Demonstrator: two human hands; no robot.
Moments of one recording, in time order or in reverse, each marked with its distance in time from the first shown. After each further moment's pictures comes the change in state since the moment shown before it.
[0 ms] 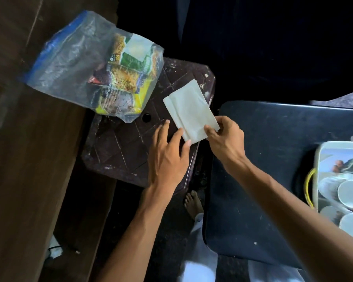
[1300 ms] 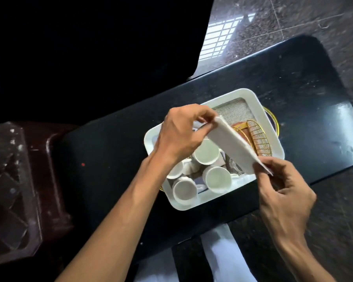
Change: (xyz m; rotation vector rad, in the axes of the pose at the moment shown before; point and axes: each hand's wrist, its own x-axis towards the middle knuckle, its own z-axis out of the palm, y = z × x) left_hand -0.041 0.418 0.141 -0.388 -0.418 0.663; right_hand -0.155 0.204 -0.395 0.073 0.810 0.084
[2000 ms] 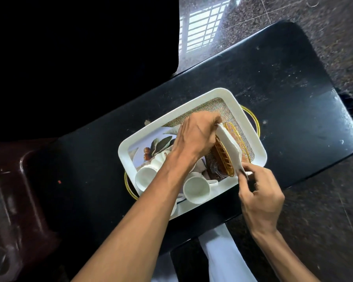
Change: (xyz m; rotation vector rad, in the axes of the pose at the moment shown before) left_hand 0.057 -0.001 0.108 0.301 -0.183 0.066; right_hand 0.028 0.094 0.008 -0.341 0.046 -0.226
